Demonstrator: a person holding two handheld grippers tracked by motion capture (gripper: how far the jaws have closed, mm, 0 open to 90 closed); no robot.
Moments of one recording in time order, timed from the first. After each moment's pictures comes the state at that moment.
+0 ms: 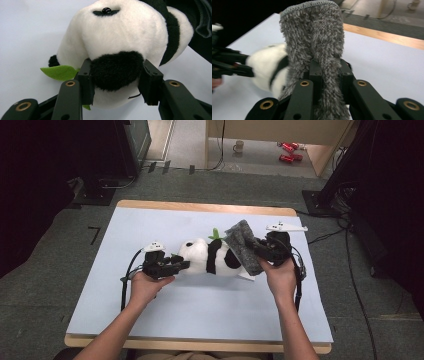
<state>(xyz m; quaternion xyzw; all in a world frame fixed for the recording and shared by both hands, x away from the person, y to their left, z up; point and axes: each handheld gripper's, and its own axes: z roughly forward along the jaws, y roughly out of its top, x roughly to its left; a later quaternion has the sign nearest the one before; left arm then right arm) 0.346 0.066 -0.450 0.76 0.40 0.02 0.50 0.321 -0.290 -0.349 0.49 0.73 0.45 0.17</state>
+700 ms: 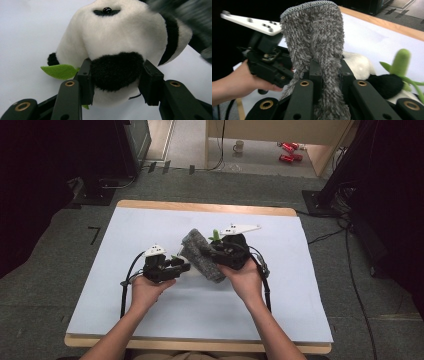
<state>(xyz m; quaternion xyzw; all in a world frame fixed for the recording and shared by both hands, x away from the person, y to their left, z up) 0.331 0.061 -0.449 0.76 0.41 0.04 0.50 0.320 -0.189 -0.349 0.38 0.79 0.48 0.07</state>
